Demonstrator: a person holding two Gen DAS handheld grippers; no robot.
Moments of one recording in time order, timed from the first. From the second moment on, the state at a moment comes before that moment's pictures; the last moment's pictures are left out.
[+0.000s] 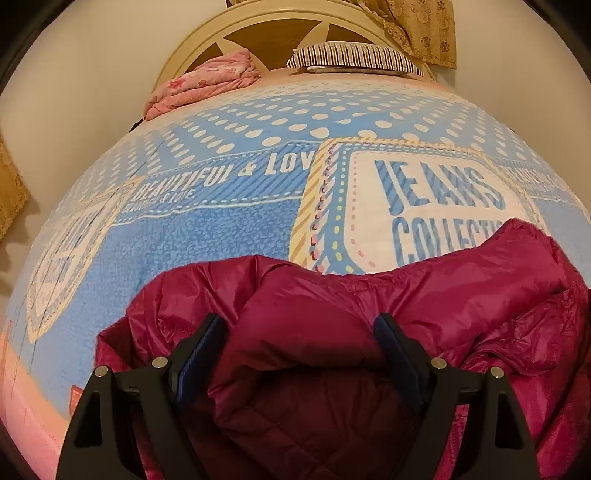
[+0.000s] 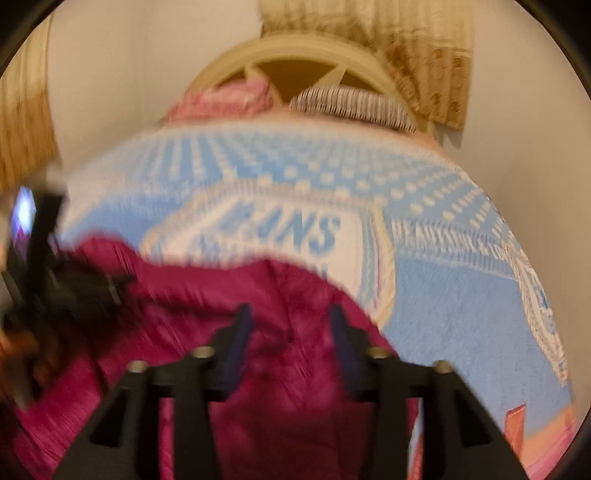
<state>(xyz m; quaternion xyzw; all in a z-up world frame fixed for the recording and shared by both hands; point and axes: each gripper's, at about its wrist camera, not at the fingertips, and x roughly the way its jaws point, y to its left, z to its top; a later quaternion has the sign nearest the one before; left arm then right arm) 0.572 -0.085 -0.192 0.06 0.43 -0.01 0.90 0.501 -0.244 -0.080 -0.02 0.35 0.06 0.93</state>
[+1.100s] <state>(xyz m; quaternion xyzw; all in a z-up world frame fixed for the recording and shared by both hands) 0.589 -0.103 -0.224 0.06 0.43 -0.03 0.90 0.551 -0.197 -0.163 0.00 0.43 0.08 0.90</state>
